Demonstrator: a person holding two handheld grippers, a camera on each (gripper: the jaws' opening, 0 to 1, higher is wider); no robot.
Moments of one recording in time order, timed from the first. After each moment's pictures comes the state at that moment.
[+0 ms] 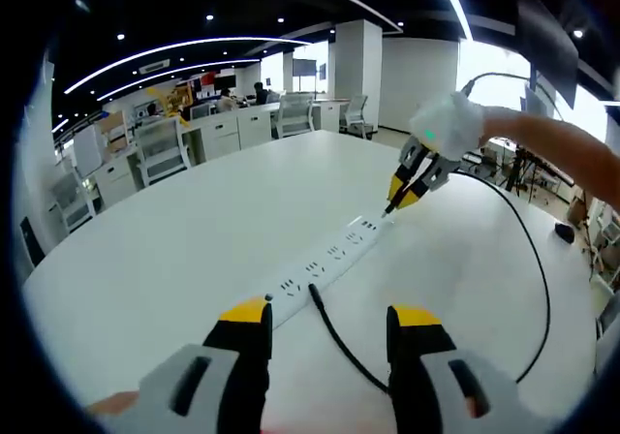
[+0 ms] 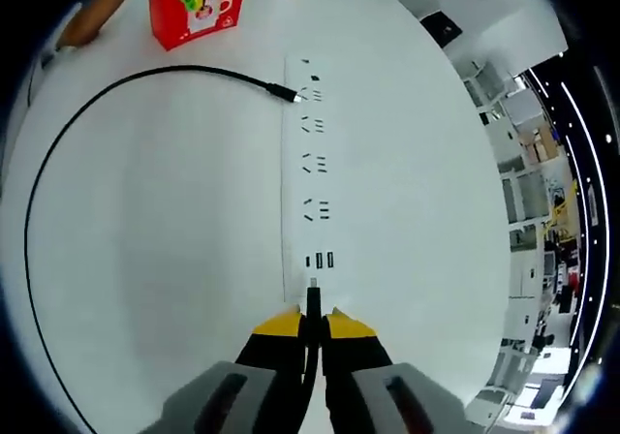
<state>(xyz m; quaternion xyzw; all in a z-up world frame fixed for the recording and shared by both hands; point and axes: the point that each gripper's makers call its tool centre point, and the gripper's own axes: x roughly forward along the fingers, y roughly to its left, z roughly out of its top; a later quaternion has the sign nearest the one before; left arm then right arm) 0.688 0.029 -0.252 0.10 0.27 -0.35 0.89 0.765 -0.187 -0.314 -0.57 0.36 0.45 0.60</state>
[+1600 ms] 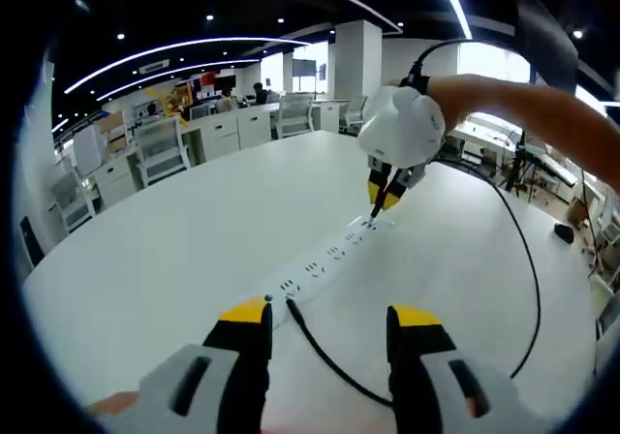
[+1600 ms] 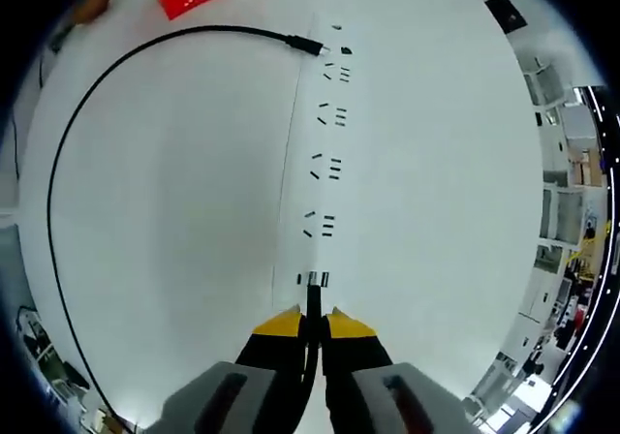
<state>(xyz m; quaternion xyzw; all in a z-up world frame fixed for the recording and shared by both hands) 0.686 0.029 -0.252 0.09 0.27 -0.35 0.89 0.774 -0.163 -0.321 -0.62 0.43 0.46 0.47</state>
